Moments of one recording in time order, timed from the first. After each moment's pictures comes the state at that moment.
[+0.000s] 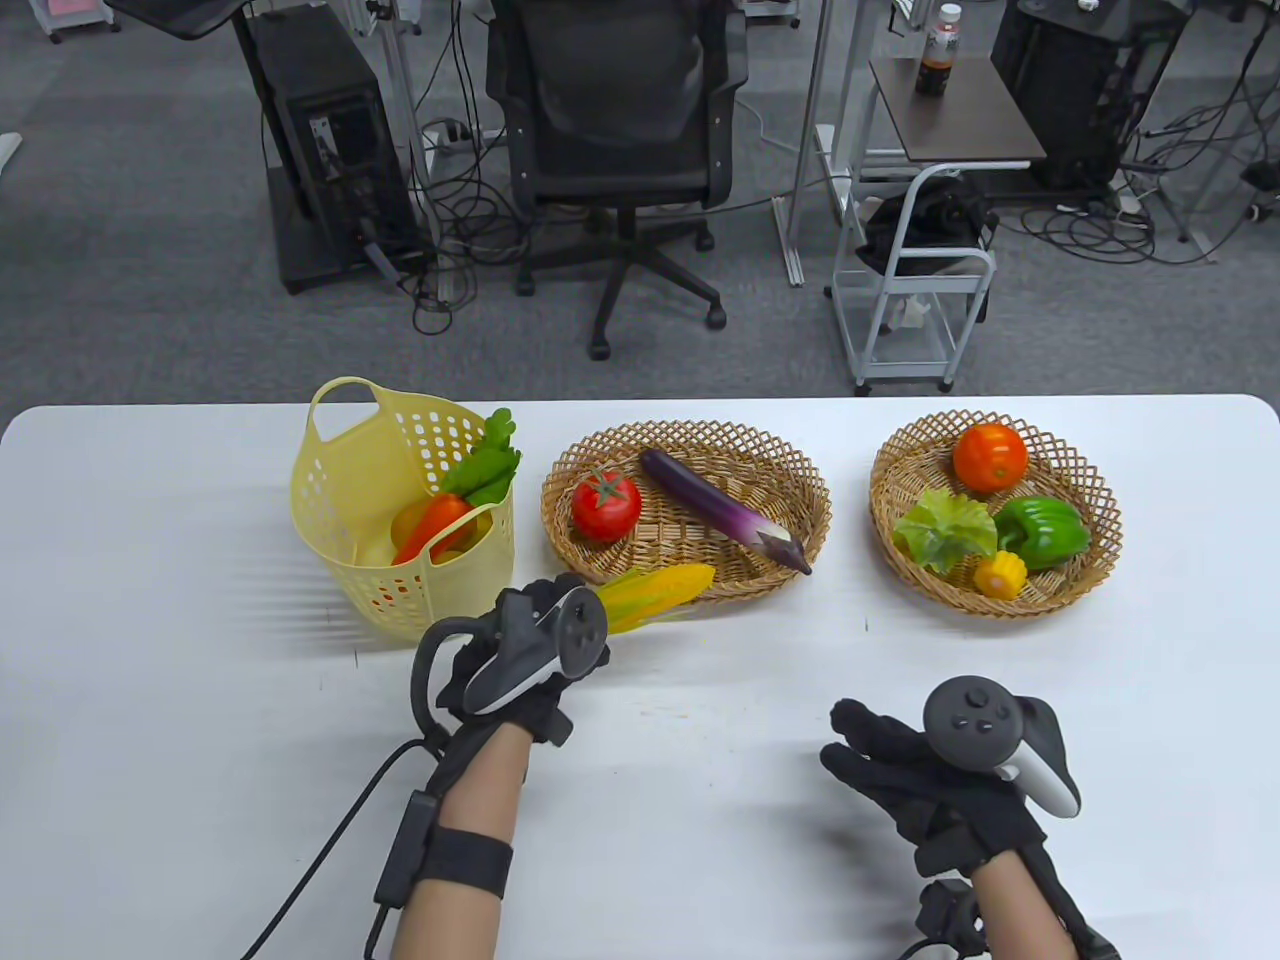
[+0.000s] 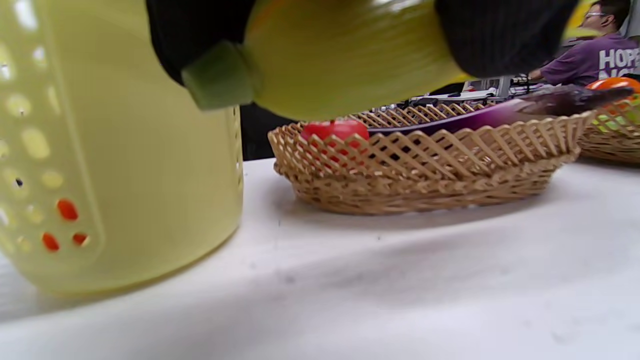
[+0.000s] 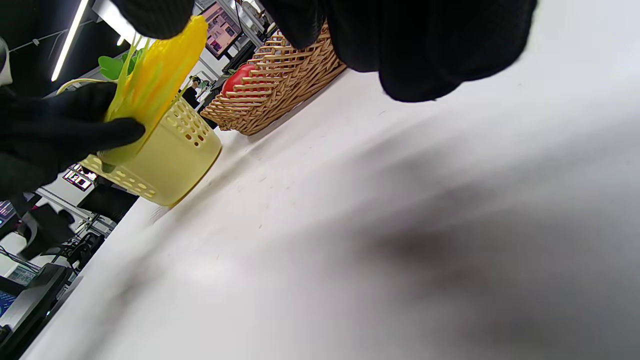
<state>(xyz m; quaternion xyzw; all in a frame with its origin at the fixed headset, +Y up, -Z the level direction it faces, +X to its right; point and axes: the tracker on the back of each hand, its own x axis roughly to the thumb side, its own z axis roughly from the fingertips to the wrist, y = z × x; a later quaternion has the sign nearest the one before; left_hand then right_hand) -0.124 -0.665 -0.381 -0.02 -0.06 -0.07 1.00 0.217 -0.733 -0.289 0.12 0.18 0.91 0.36</state>
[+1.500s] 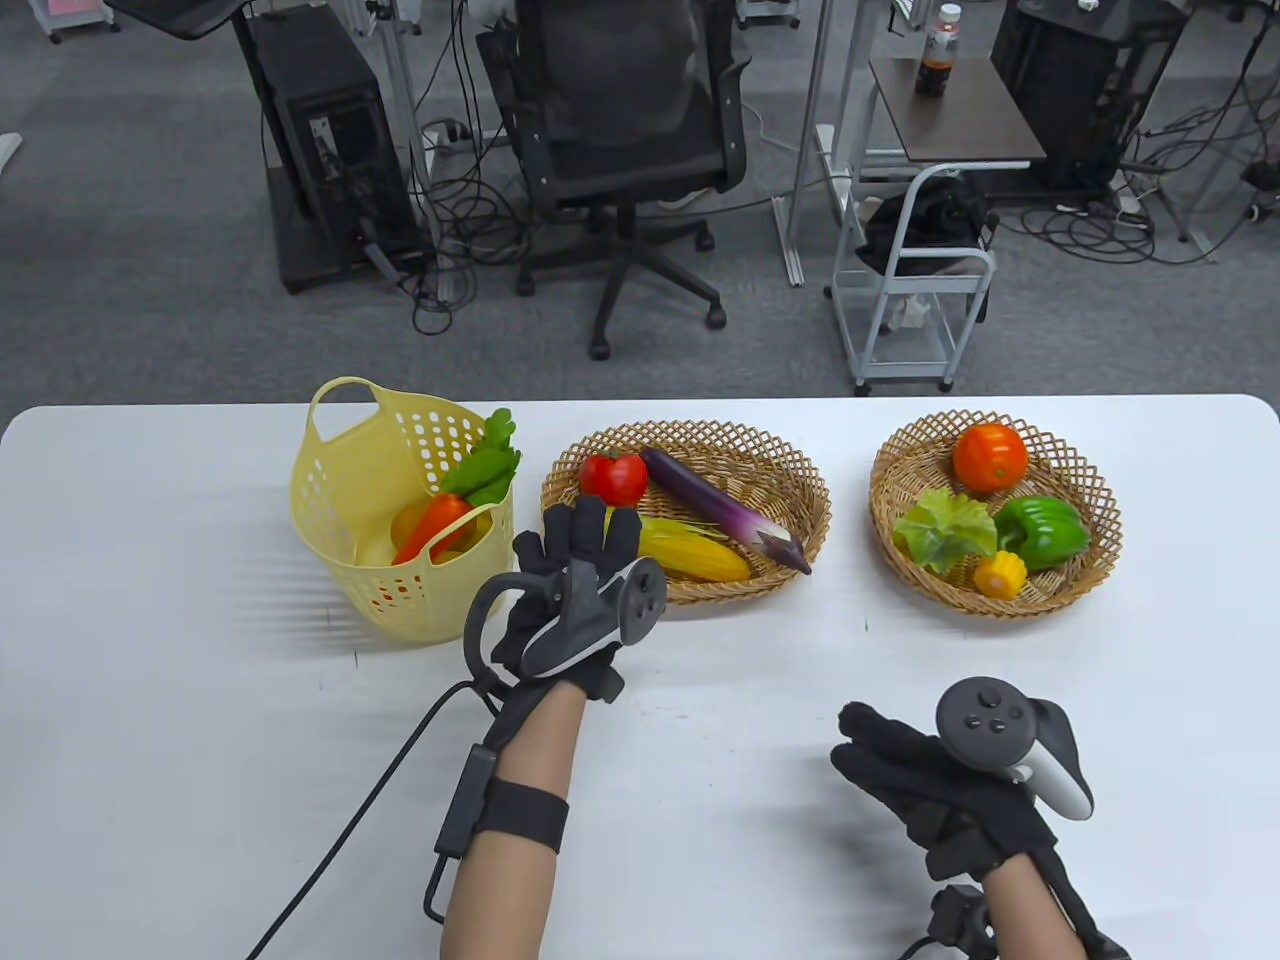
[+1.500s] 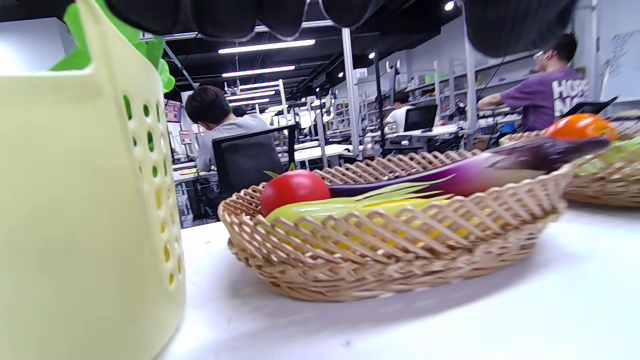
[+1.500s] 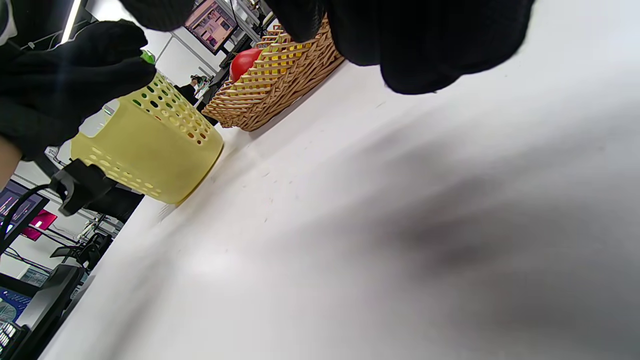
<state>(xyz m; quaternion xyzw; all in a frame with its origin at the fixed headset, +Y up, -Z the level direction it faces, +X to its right) -0.097 -0.658 -0.388 0.05 -0.12 -0.06 0.99 0.223 -0.731 -0.285 0.11 0.20 0.90 0.37</state>
